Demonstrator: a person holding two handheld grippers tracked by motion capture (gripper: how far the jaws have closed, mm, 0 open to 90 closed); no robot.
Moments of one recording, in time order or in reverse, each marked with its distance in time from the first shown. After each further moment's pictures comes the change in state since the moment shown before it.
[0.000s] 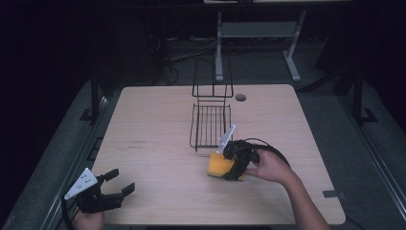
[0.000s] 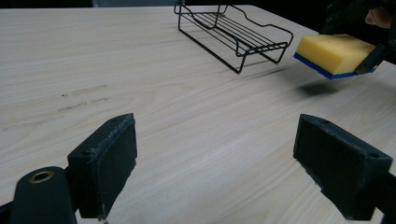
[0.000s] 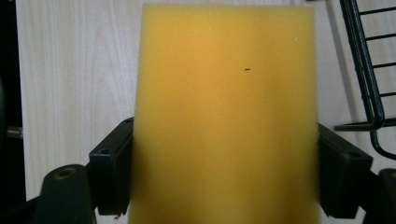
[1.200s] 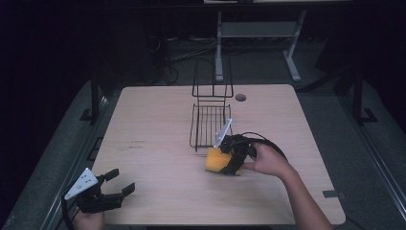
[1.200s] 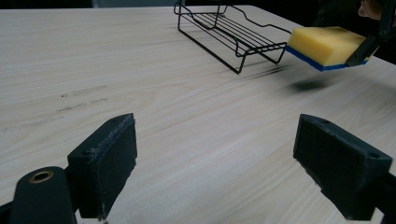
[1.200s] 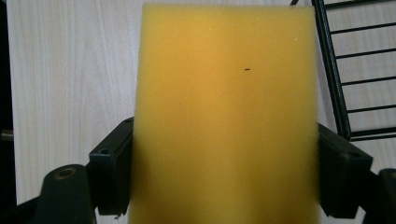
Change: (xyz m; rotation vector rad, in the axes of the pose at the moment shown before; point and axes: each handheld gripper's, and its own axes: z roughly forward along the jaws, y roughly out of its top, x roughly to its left) left arm -0.001 0.000 0.000 -0.004 0.001 0.000; right arm -0.013 0.012 -0.003 0.009 -0.002 -0.013
